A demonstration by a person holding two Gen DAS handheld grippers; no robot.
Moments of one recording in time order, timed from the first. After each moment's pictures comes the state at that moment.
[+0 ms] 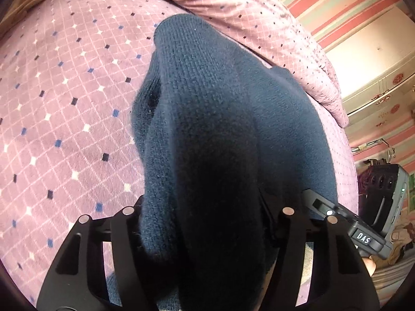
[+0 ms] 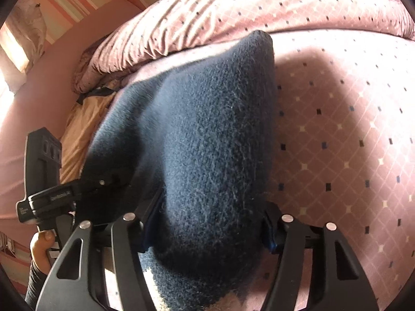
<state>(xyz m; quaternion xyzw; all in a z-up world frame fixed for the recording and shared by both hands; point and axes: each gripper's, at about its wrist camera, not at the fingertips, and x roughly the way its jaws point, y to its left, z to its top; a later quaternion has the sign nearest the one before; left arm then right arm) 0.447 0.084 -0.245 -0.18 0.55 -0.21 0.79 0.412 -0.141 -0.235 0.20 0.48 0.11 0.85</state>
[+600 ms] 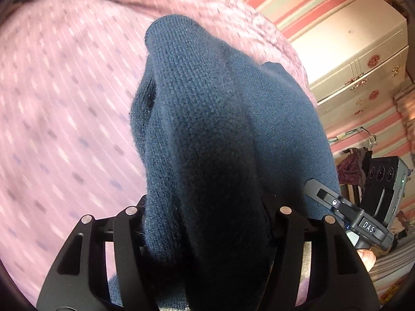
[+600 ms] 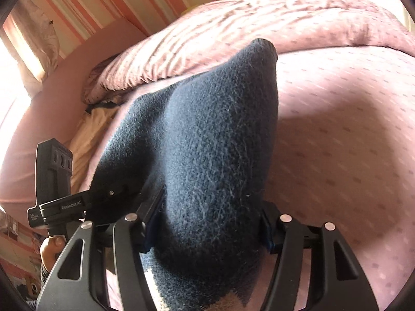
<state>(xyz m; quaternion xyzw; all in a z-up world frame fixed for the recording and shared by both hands) 0.315 -0.089 -0.200 -0.20 0.53 -0.27 0.78 0.269 -0.314 -0.157 0.19 0.46 0.09 0.86</state>
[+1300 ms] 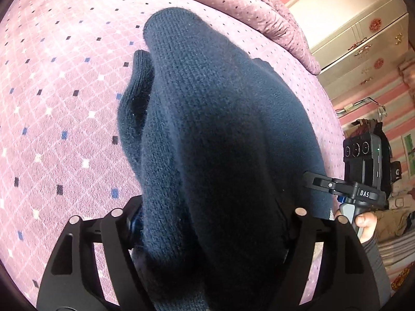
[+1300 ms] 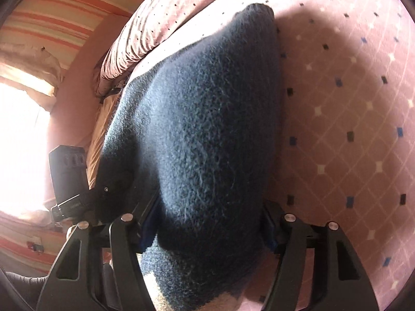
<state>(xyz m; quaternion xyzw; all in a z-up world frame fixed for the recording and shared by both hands) 0.280 -0.194 -0.267 -0.14 0.56 -0.28 0.77 0.241 -0.450 -0.289 0.32 0.53 0.18 0.77</state>
